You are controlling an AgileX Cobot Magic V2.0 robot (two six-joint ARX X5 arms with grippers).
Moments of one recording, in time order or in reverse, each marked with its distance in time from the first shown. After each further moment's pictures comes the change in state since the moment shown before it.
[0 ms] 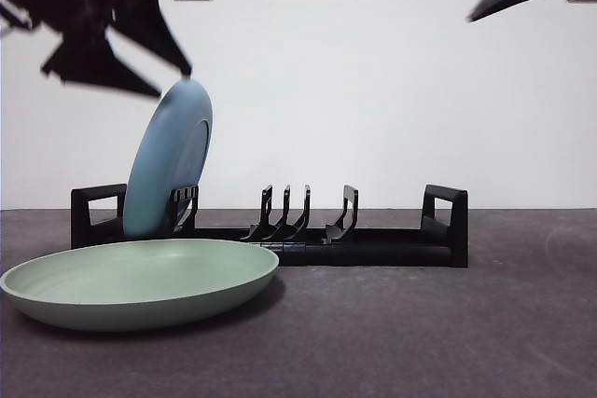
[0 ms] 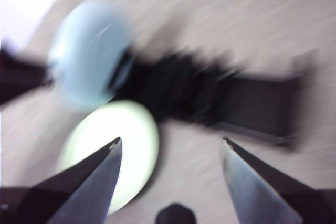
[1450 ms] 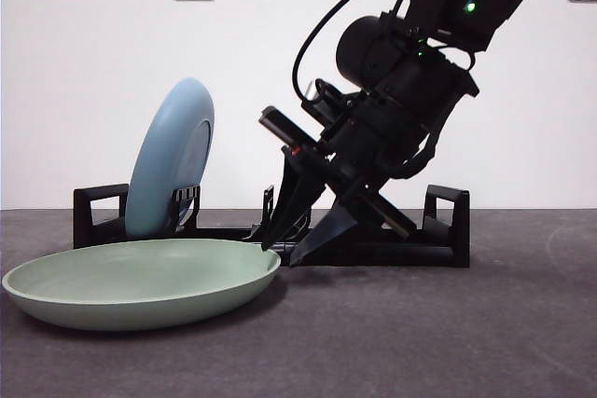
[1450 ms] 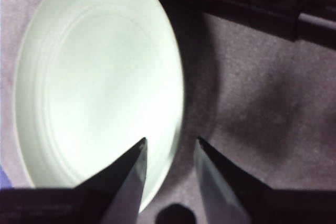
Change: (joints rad) left arm -0.212 -0.639 0.000 -0.186 -0.314 0.243; right arm 0.254 0.686 0.000 0.325 -0.111 0.095
